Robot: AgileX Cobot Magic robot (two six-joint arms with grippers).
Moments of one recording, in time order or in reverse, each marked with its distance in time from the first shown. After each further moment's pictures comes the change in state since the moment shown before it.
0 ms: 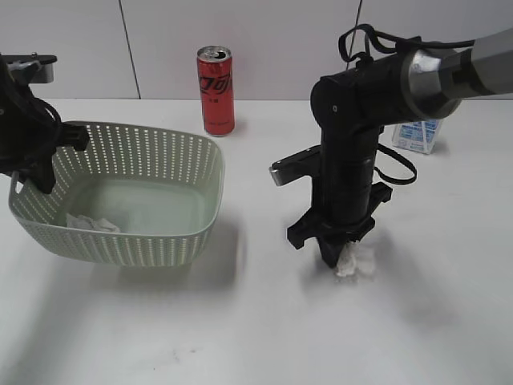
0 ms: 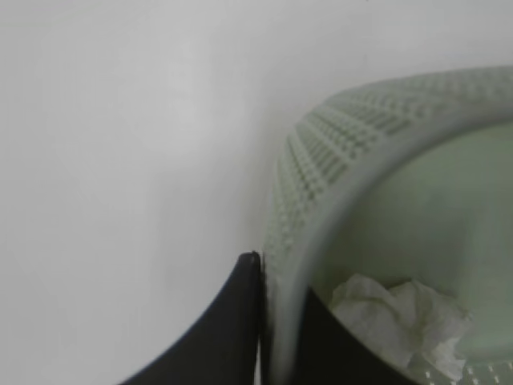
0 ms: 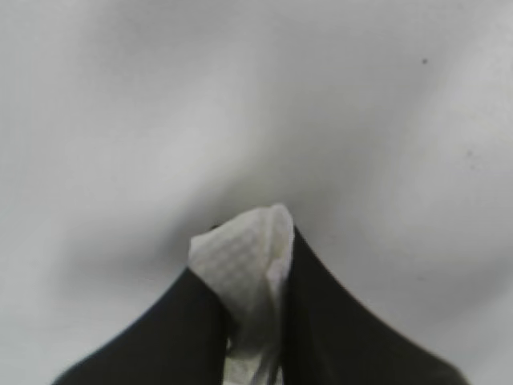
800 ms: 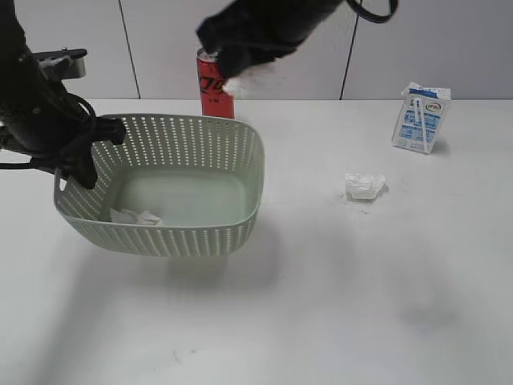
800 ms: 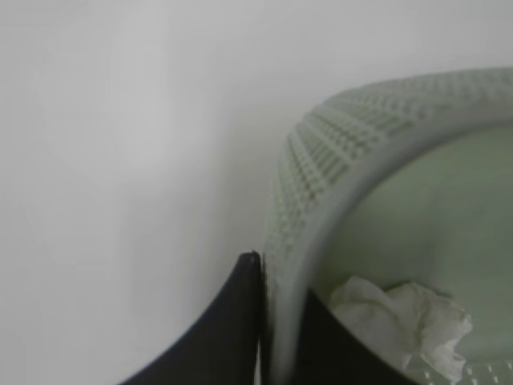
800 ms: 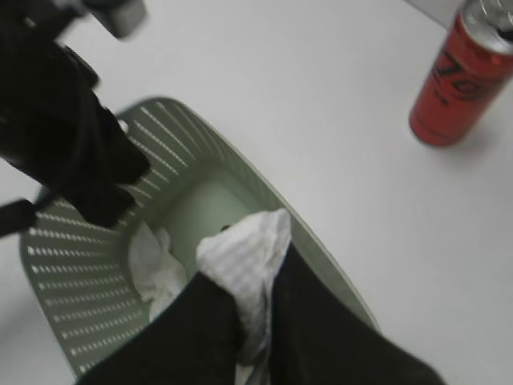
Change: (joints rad) left arm -0.073 0.000 0.000 -0.104 -0.071 0.000; right arm 0.096 -0.331 -0.264 0.272 -0.174 -0.233
